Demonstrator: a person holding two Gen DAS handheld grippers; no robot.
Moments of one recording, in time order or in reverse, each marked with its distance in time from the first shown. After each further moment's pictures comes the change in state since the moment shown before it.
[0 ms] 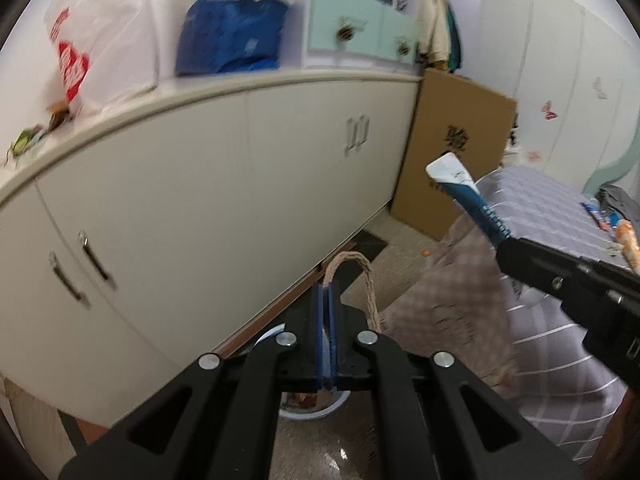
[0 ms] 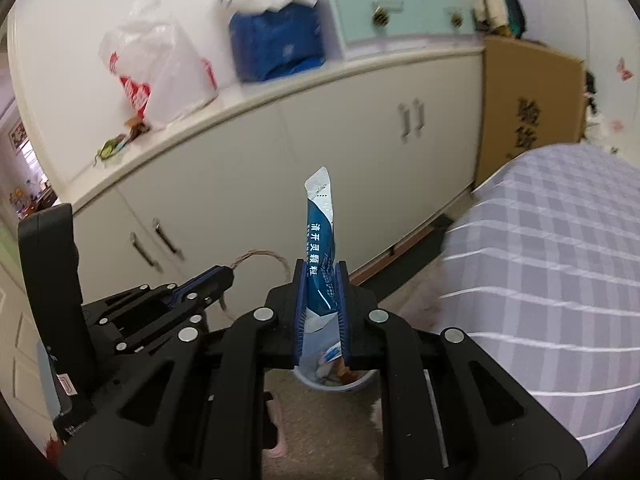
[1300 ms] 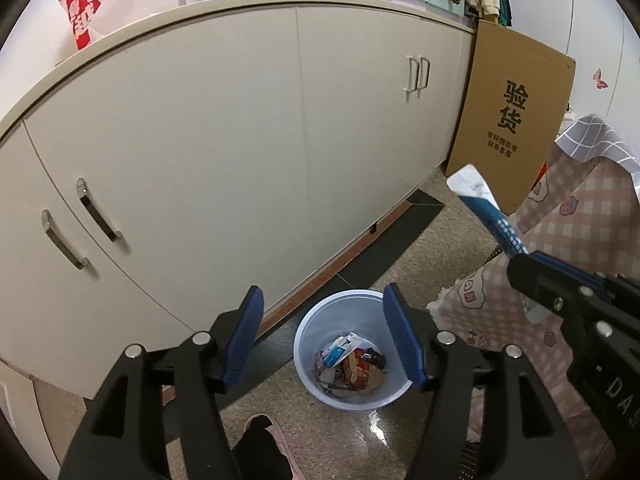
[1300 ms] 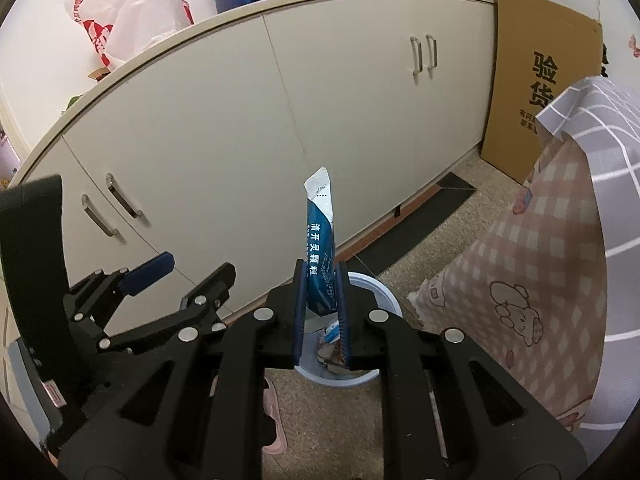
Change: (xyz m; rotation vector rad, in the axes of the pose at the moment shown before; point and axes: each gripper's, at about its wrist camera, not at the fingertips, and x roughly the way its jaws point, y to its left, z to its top) left arm 0.097 0.050 -0.035 -0.003 0.118 0.159; right arm 0.118 0.011 -0.041 0.022 0.111 -0.041
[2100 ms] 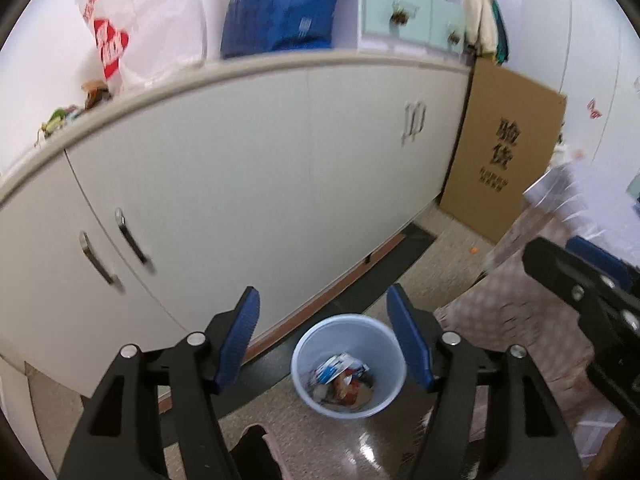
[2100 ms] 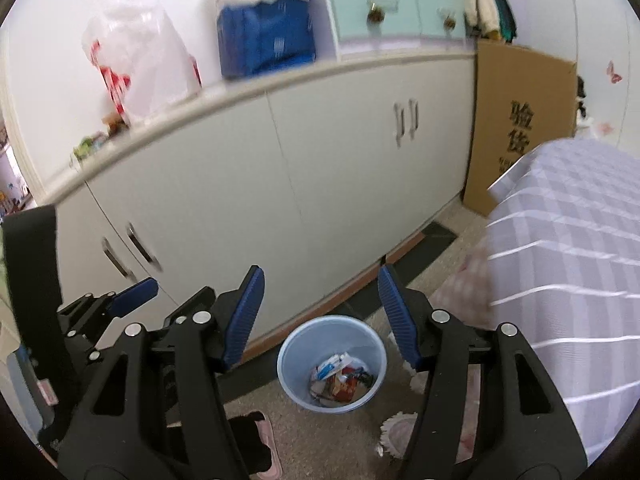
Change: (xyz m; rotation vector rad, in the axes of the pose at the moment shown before) left arm -0.085 -0.004 0.026 -0.044 -0.117 -0.020; right arm -0.092 0.004 0.020 0.000 -0.198 -0.047
